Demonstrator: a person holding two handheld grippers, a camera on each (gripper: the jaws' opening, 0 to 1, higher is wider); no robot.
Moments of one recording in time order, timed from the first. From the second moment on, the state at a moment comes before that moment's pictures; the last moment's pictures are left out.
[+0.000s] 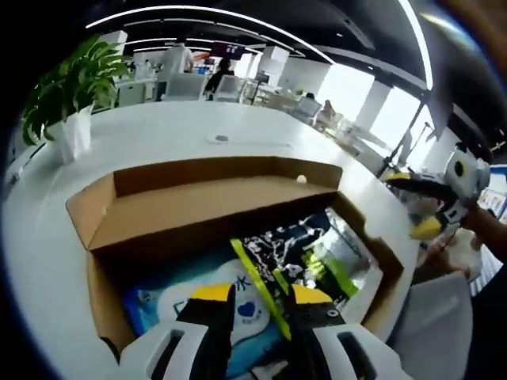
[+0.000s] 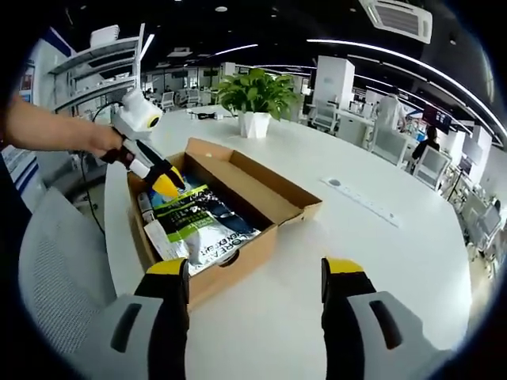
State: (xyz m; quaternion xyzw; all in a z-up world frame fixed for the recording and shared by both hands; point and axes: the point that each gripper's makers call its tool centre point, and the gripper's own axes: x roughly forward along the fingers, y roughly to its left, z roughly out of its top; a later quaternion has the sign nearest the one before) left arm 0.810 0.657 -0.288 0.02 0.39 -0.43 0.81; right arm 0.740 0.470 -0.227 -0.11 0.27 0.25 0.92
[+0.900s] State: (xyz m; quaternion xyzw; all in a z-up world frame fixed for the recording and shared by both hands) left arm 0.811 0.640 -0.291 -0.06 0.41 -0.43 0.80; right arm 0.737 0.501 -0.220 -0.11 0.25 0.29 0.92
